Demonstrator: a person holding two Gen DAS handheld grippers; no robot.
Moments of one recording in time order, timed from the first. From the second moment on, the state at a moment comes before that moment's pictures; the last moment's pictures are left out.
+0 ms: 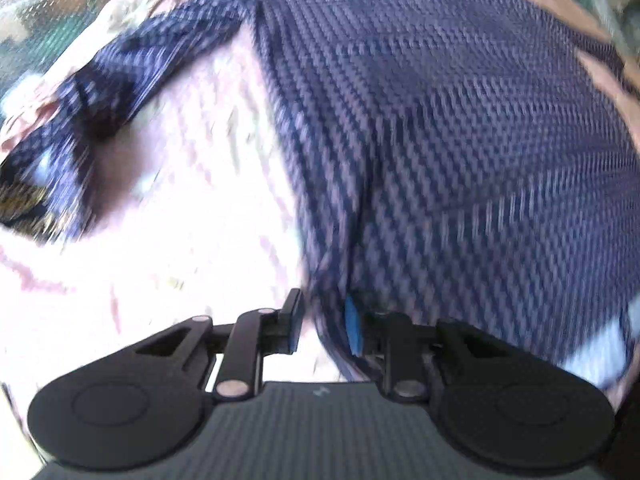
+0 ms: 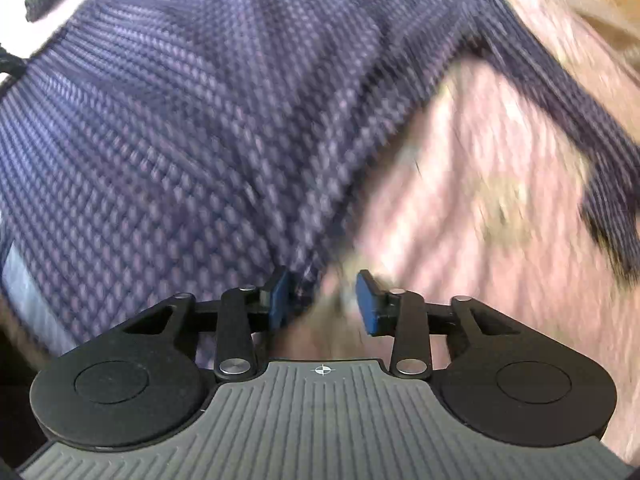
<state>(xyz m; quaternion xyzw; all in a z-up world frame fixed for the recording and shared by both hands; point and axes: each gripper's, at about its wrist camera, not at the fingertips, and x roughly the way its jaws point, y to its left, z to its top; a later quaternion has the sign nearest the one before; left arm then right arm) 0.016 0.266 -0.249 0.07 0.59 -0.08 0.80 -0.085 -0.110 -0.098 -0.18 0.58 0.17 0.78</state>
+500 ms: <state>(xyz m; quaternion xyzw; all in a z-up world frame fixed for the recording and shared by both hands) -0.048 0.275 -0.252 0.11 0.56 -0.10 0.81 -0.219 -0.042 -0.068 -0.24 0.52 0.29 0.77</state>
